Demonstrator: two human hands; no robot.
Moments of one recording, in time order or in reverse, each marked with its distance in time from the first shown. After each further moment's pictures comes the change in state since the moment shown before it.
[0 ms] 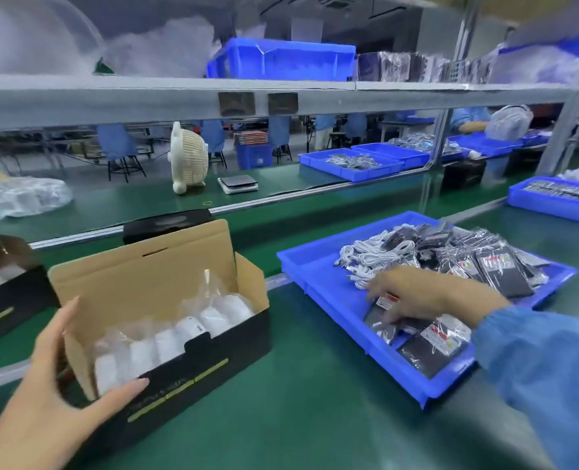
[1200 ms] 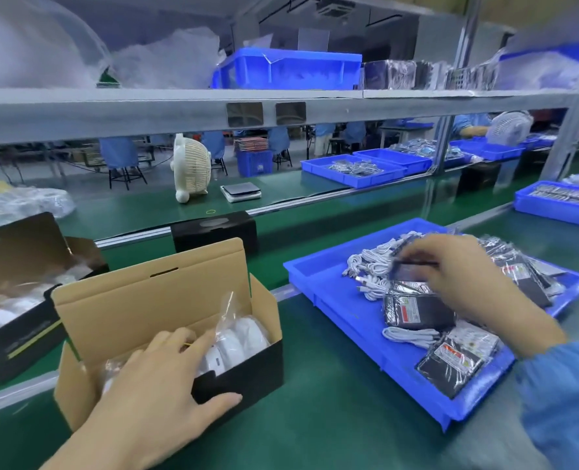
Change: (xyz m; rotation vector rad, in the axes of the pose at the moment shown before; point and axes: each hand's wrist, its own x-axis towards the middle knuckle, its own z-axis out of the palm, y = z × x) left_hand 0.034 0.075 0.053 0.782 -0.356 0.235; right_hand -0.029 -0.005 -0.021 0.340 0.749 0.168
